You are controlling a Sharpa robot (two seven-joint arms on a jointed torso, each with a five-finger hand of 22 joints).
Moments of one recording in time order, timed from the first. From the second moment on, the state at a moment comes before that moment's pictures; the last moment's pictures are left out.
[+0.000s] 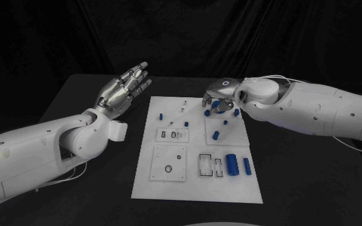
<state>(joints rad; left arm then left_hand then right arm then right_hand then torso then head) 1.29 -0.85 -0.21 1.52 0.08 -0.01 0.68 1.40 0.26 -0.15 0.26 0.64 0.29 0.08 0.06 0.04 0.00 0.04 0.00 0.00 0.00 0.10 0.00 0.00 0.15 0.00 0.19 0.00 0.00 1.36 -0.73 -0.21 1.32 -1.80 -0.13 0.00 1.44 -0.08 0.09 0.13 0.36 0.89 -0.01 0.12 0.18 0.95 0.04 0.22 0.11 1.45 -0.07 1.16 0.83 0.12 1.33 0.05 1.25 1.05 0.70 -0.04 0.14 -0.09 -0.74</state>
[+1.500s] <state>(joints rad) 1.29 -0.83 -0.21 1.48 0.07 0.02 0.68 1.41 0.26 -0.14 0.25 0.65 0.31 0.08 0.06 0.04 0.01 0.04 0.00 0.00 0.00 0.11 0.00 0.00 0.15 0.00 0.20 0.00 0.00 1.32 -0.68 -0.21 1.24 -1.78 -0.15 0.05 1.48 -0.08 0.21 0.09 0.36 0.98 0.03 0.20 0.29 0.99 0.02 0.33 0.18 1.42 -0.07 1.14 0.81 0.12 1.31 0.04 1.22 1.06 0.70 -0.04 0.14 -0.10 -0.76</state>
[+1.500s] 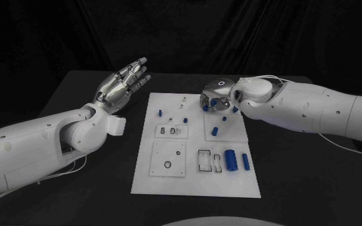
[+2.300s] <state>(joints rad) 1.29 -0.84 -0.21 1.48 0.07 0.03 0.68 1.42 0.25 -0.13 0.25 0.66 0.31 0.09 0.07 0.04 0.01 0.04 0.00 0.00 0.00 0.11 0.00 0.00 0.15 0.00 0.21 0.00 0.00 1.40 -0.68 -0.21 1.27 -1.76 -0.26 0.09 1.47 -0.09 0.24 0.08 0.37 1.02 0.05 0.27 0.31 1.07 0.01 0.35 0.19 1.44 -0.08 1.19 0.89 0.12 1.35 0.03 1.27 1.15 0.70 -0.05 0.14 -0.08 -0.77</state>
